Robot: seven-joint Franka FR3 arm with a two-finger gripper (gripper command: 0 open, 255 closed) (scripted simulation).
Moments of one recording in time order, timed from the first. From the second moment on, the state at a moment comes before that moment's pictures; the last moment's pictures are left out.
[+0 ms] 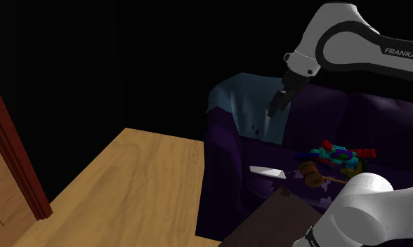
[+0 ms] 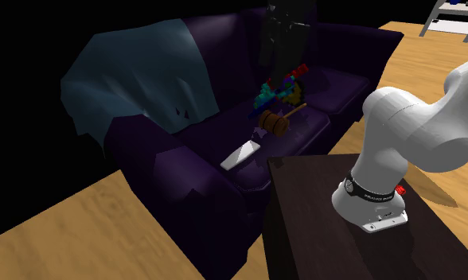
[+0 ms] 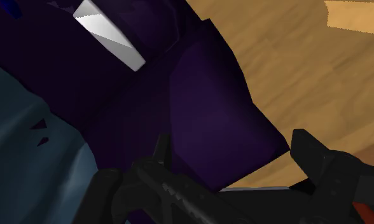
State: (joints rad) arm -0.02 -0.82 0.00 -2.37 -0.05 1.72 -0.09
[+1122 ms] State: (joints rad) arm -0.04 -0.74 -0.30 -2.70 -0.22 2.08 -0.52
